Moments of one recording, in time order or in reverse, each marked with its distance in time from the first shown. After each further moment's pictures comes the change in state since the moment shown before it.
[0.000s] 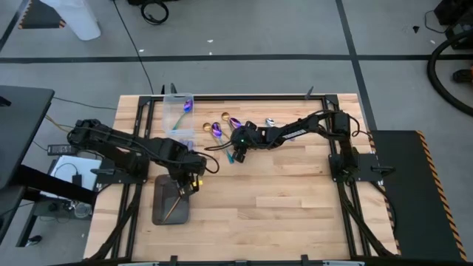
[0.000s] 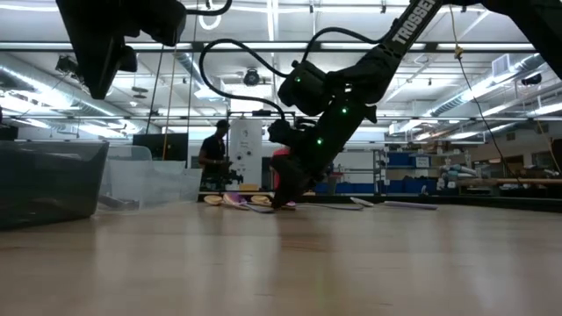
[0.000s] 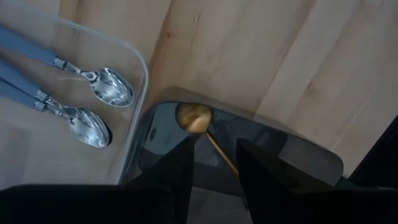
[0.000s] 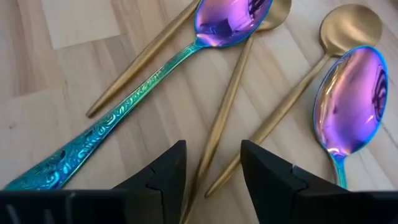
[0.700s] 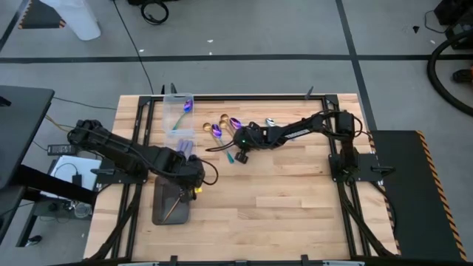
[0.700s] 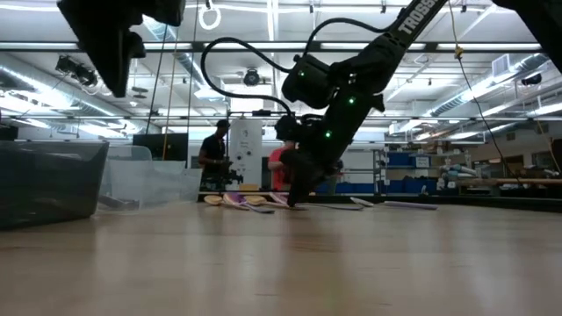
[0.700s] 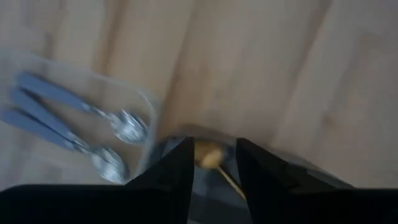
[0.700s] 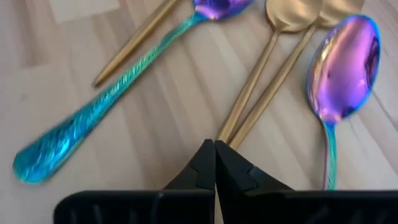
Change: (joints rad) left arm -0.119 0.000 0.000 0.076 -0.222 -0.028; right arm 0.019 -0.056 -0.007 -0.118 0.013 0.037
